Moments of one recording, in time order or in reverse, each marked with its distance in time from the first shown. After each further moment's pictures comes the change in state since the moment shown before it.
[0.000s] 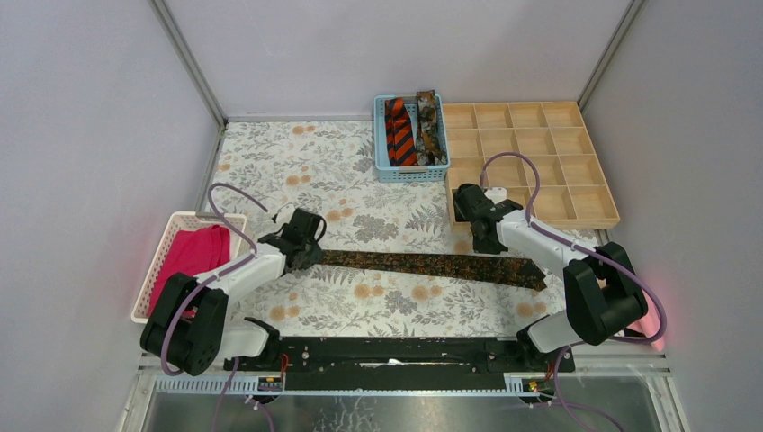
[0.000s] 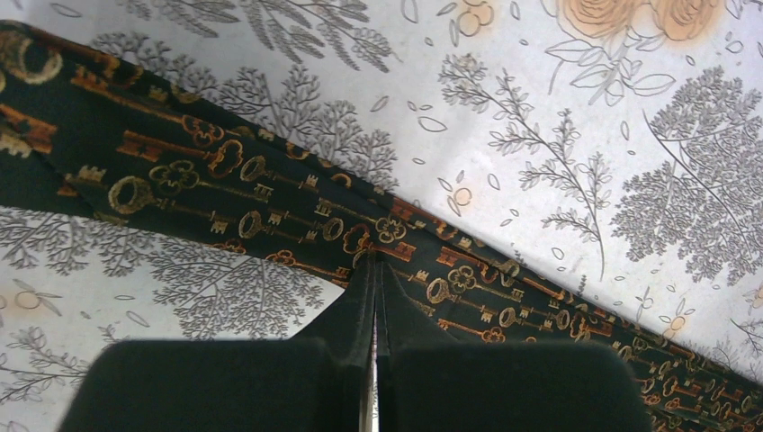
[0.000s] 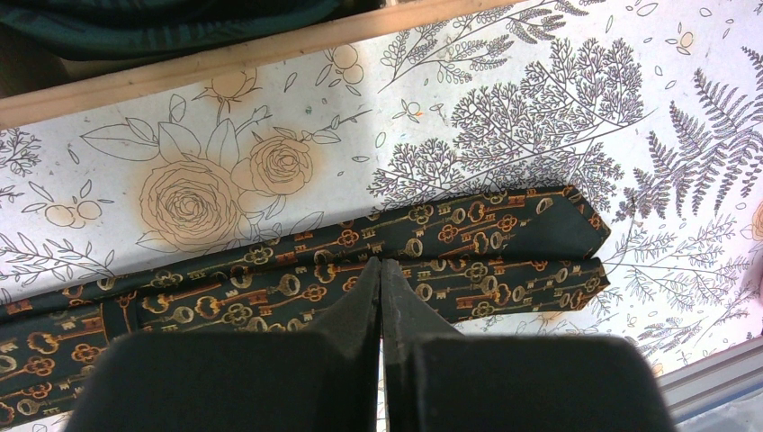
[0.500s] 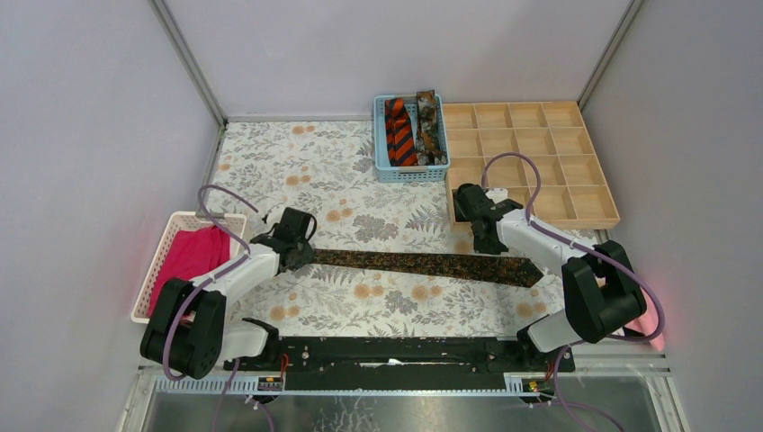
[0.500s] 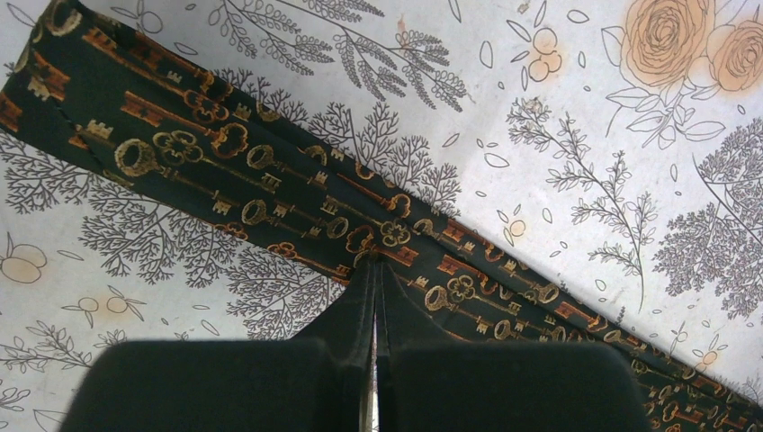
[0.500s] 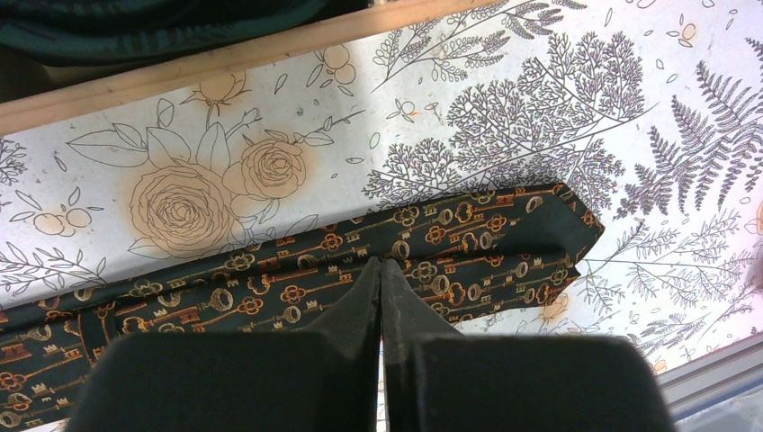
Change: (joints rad) left arm 0.074 -0.018 -0.012 -0.016 -0.004 0.043; right arm -0.012 0.010 0.000 -0.002 -0.003 0.008
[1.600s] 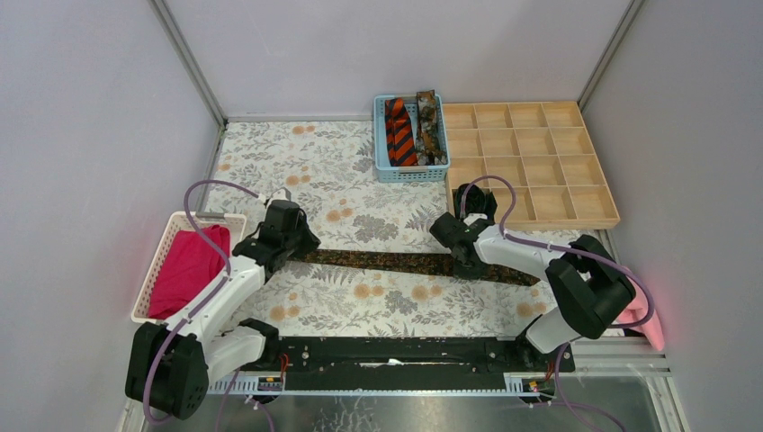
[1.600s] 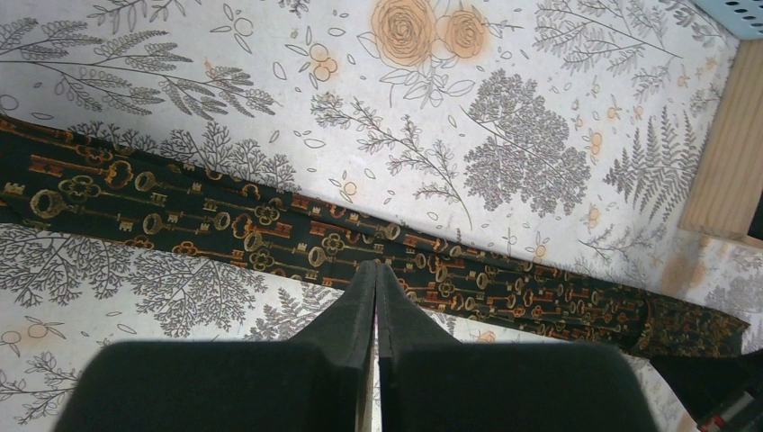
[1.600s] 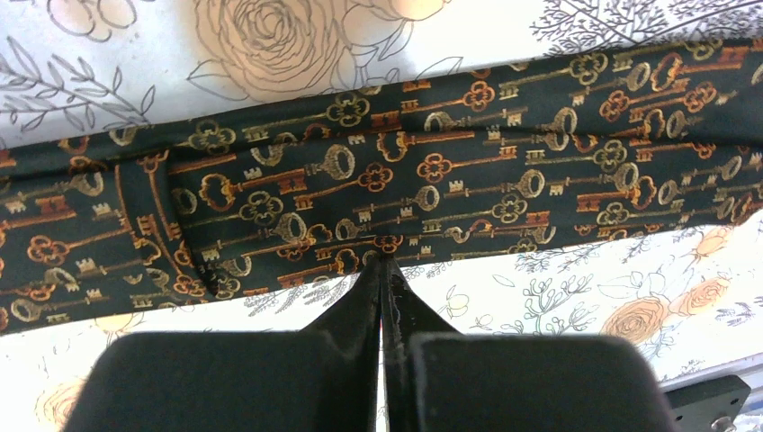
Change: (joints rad) left arm 0.000 -0.226 0.040 0.012 0.198 0.119; right arm 0.230 0.063 -0.076 -0.024 -0.071 0.267
